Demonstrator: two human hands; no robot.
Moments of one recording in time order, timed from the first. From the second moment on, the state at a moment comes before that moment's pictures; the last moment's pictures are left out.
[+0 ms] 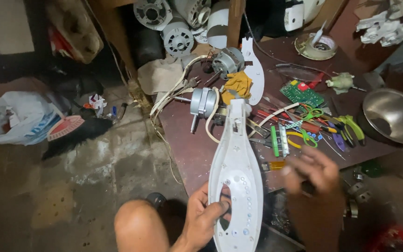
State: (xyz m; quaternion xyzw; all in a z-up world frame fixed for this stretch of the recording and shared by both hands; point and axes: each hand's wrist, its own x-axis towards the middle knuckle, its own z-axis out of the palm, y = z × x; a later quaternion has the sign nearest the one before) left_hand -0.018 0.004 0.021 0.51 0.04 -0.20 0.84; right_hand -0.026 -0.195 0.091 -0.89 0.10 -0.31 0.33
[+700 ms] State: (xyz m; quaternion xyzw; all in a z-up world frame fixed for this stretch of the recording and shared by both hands) left_hand -0.010 0.001 0.002 0.52 -0.02 -0.06 0.85; right_hand 0.056 -0.230 0.048 -0.90 0.25 -0.04 0.34
